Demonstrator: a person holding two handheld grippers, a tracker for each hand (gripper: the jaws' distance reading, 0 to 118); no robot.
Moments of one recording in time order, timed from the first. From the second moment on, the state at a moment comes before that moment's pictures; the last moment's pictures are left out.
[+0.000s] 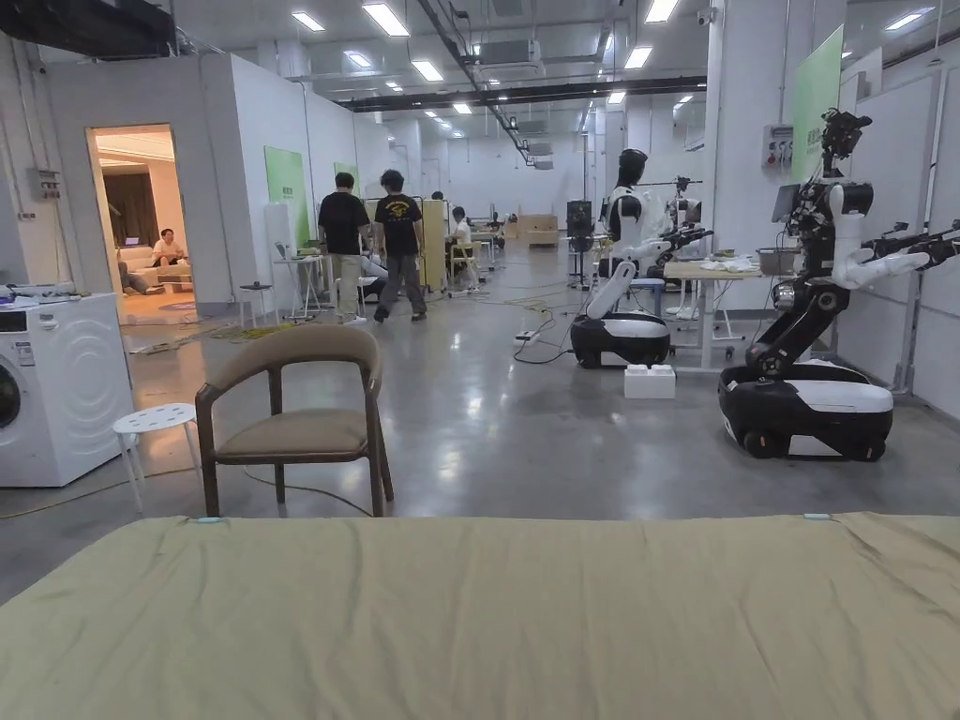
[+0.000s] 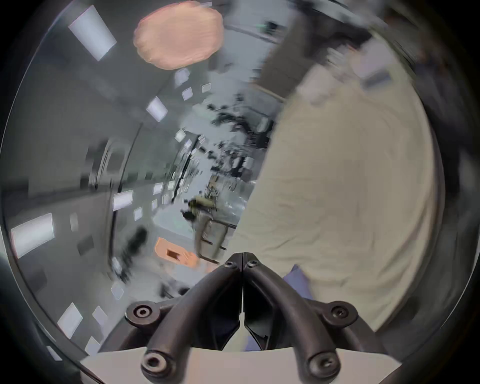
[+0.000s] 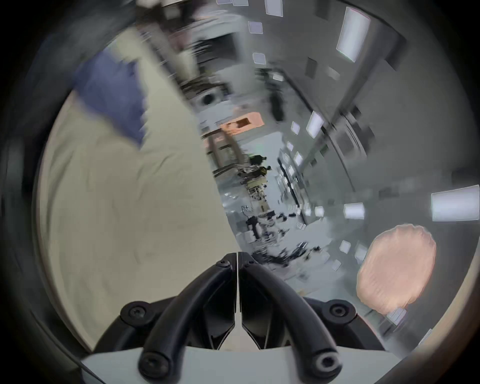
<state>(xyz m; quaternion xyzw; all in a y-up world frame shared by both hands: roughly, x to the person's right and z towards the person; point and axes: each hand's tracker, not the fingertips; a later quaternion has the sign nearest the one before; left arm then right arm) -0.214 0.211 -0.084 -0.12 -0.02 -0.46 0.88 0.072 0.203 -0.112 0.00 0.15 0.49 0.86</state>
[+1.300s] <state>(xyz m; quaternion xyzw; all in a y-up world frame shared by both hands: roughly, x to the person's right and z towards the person) -0.397 0.195 -0.061 -0.20 0.13 0.04 0.97 0.013 0.199 -0.152 -0.17 0.30 0.00 0.94</state>
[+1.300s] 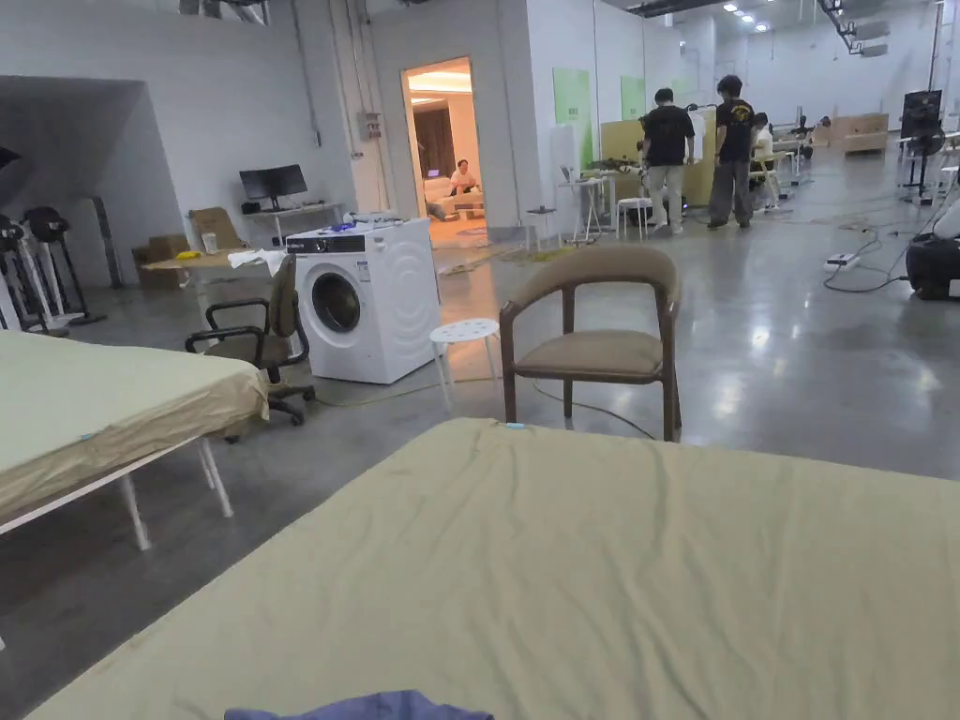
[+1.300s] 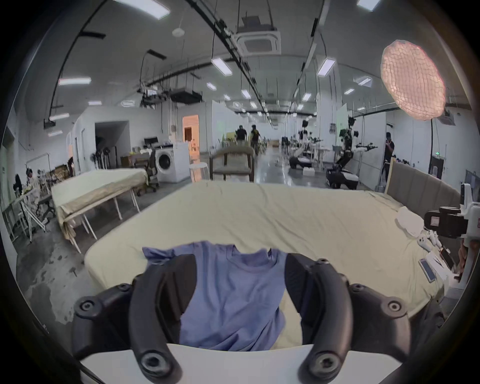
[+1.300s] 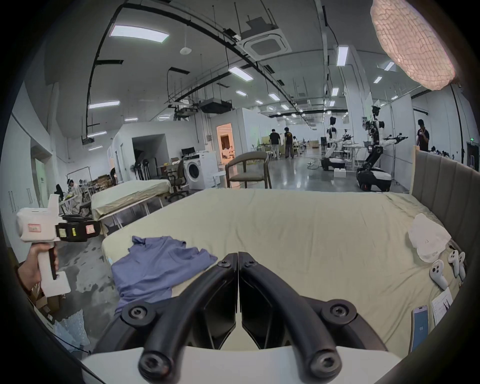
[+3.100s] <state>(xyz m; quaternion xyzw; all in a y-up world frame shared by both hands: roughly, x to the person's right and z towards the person) -0.176 0.181 -0.354 -0.27 -0.29 0.14 0.91 0.161 0.161 -0.093 -0.27 0.08 -0.10 0.95</state>
